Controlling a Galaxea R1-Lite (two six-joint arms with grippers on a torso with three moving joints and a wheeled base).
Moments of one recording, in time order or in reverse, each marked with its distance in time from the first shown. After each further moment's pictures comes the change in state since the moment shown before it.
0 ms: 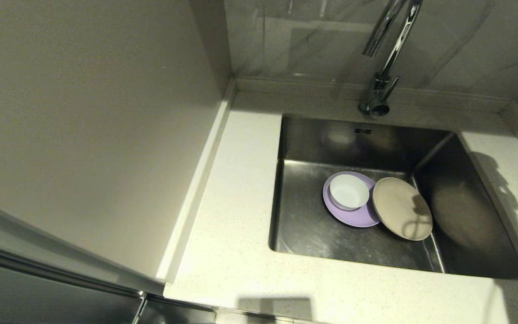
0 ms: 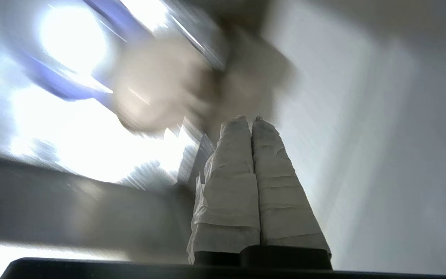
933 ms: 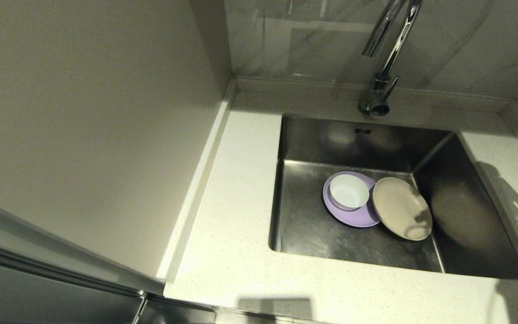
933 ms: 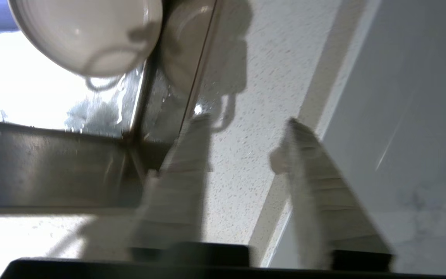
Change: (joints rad) left arm 0.000 0.000 0.000 0.000 0.000 0.000; right arm 0.004 -0.048 0.231 -0.079 -0.154 -0.080
